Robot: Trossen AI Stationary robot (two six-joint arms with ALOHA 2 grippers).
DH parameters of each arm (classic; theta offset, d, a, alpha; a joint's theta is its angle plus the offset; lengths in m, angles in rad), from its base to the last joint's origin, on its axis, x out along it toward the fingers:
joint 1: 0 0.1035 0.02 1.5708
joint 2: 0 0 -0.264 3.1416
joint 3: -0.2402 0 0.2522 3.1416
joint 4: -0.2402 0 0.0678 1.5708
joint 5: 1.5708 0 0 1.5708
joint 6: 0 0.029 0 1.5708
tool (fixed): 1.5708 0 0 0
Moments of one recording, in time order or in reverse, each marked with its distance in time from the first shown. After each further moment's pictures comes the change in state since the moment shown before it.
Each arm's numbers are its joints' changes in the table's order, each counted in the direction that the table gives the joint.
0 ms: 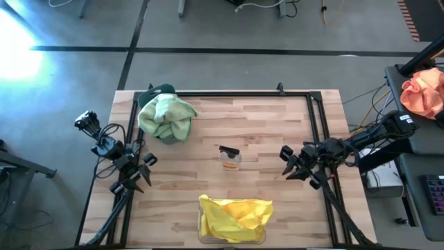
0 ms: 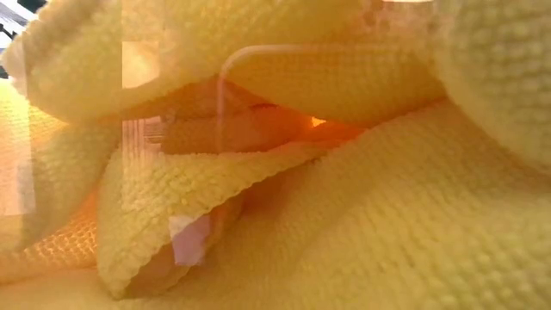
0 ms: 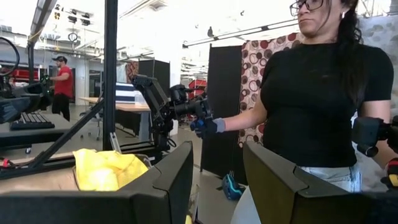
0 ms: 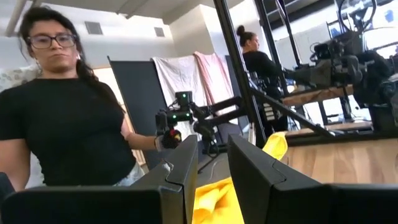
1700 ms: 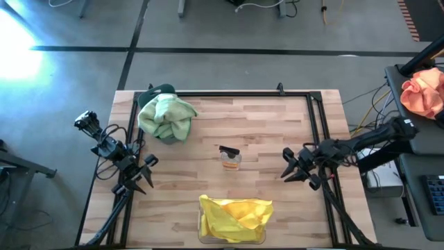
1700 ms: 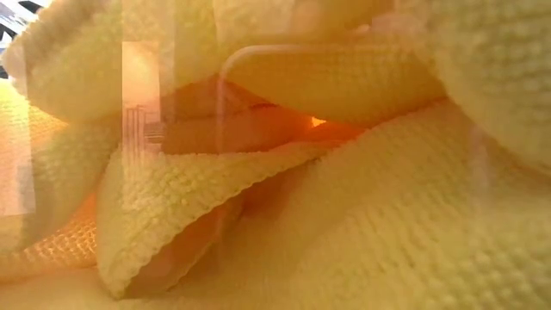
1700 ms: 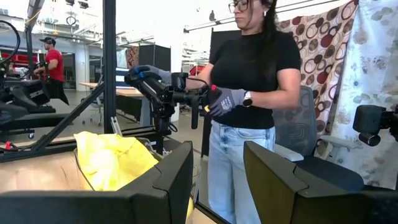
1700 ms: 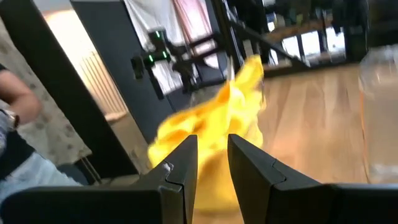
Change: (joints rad) left arm 0.001 -0.005 -0.004 -0.063 -0.001 0.000; right arm 0.000 0.322 0.000 -0.615 0.000 -0.050
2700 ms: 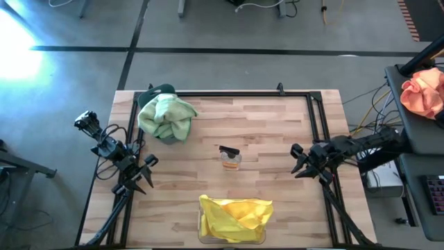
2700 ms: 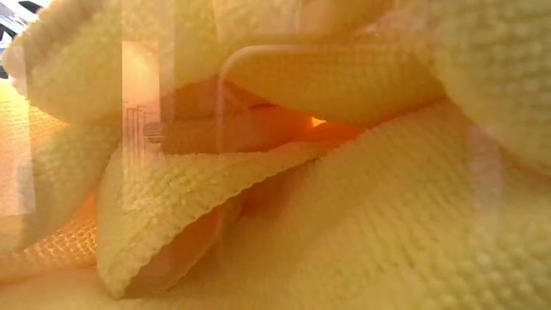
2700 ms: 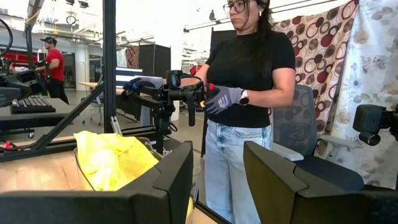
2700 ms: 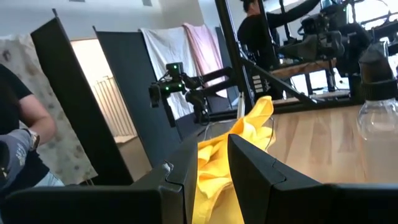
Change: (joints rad) left arm 0.000 0.000 0.000 -0.002 0.000 0.000; right arm 0.000 0.476 0.000 -0.334 0.000 0.000
